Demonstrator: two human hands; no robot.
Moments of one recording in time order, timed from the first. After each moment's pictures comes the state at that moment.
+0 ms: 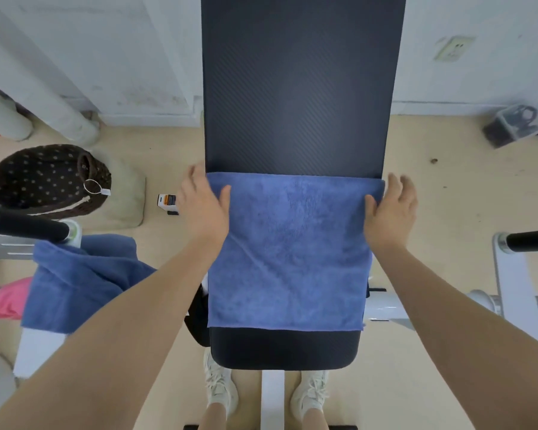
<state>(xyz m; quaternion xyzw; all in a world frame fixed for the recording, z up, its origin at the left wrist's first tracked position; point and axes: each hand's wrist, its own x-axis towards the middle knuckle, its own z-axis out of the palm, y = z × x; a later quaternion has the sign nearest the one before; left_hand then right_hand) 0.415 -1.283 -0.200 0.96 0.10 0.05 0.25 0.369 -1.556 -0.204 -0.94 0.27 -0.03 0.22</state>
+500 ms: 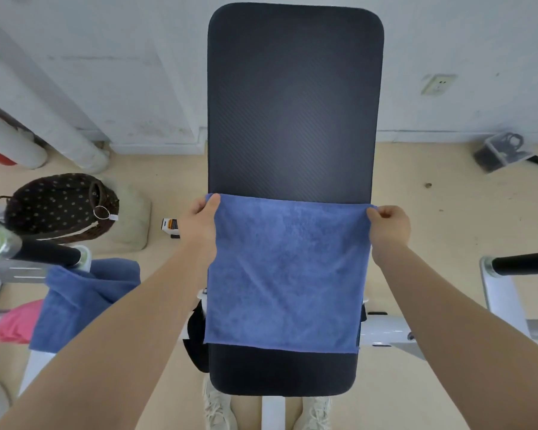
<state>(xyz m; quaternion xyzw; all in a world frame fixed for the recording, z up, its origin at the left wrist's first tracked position) 0.435 -1.282 -0.175 0.64 0.34 -0.06 0.69 0.397 -1.566 -0.179 -0.74 0.44 -0.03 0.51</state>
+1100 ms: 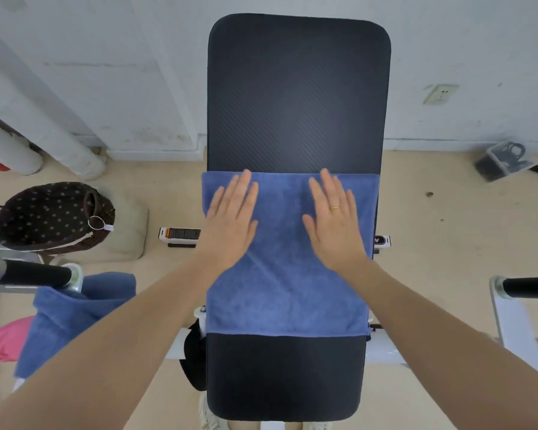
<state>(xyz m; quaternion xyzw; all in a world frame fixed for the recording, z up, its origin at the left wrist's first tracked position) 0.456 -1.294 -0.188 0.96 -0.25 0.11 0.10 0.424 -1.501 -0.180 -0.98 -0.04 -0.10 0.19</state>
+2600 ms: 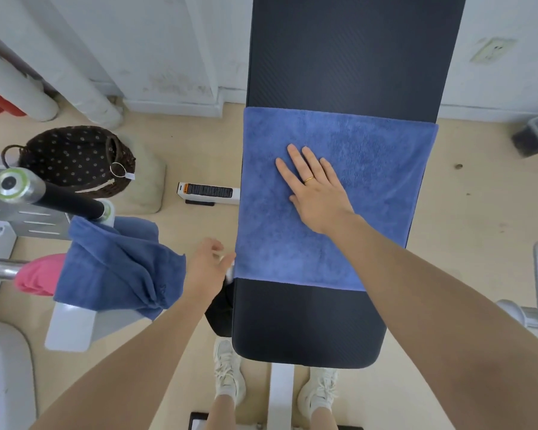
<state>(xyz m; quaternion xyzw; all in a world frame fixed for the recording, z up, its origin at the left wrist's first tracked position) 0.321 -1.215 -0.229 0.87 0.23 -0.22 0.38 0.414 -1.427 -0.199 -0.98 -0.18 0.10 0.00</state>
